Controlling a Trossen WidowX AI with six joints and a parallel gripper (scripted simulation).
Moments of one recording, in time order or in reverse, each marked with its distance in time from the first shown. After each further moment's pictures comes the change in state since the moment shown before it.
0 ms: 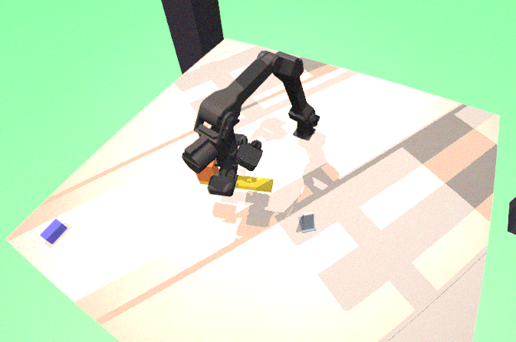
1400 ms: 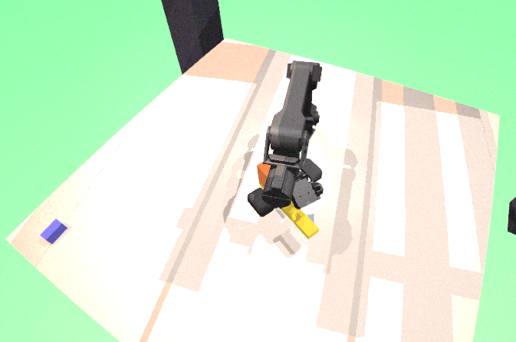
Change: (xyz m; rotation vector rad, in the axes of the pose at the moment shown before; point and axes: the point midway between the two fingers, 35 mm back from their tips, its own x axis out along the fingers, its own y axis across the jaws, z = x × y) arm -0.003 -0.051 0.154 0.771 -0.009 0.001
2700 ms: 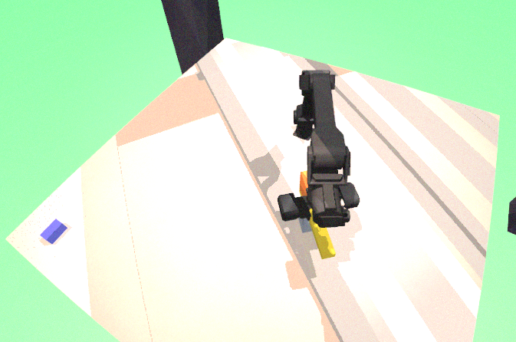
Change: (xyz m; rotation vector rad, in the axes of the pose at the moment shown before) arm 0.019 0.043 0.070 0.436 -0.008 0.000
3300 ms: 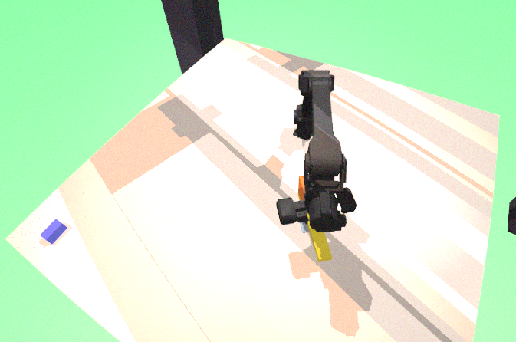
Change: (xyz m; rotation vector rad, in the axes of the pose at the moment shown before) arm 0.022 -0.003 -0.002 0.008 0.005 0.001
